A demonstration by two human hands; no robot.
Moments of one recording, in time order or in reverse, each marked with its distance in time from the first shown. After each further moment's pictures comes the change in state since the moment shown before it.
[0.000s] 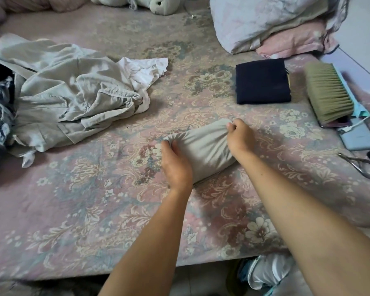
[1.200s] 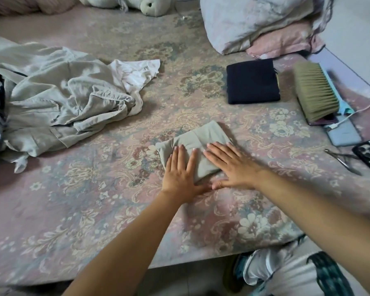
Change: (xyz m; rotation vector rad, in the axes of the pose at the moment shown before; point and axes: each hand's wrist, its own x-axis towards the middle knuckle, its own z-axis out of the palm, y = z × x) left_hand 0.002 -0.044 -0.002 1.124 -0.582 0.794; right_hand -0.035 0.070 -0.018 -0.721 -0.497 -0.991
